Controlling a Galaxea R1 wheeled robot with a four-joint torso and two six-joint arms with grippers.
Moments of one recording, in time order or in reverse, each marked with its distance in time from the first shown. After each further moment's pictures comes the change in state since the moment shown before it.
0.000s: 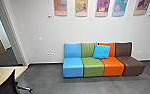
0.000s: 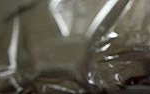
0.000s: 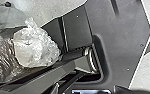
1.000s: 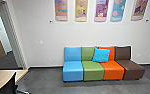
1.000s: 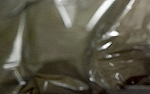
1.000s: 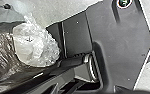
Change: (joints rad) left arm 0.001 0.118 -0.174 0.001 -0.016 0.000; right arm -0.008 0.098 -0.144 -0.020 -0.006 -0.003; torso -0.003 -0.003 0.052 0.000
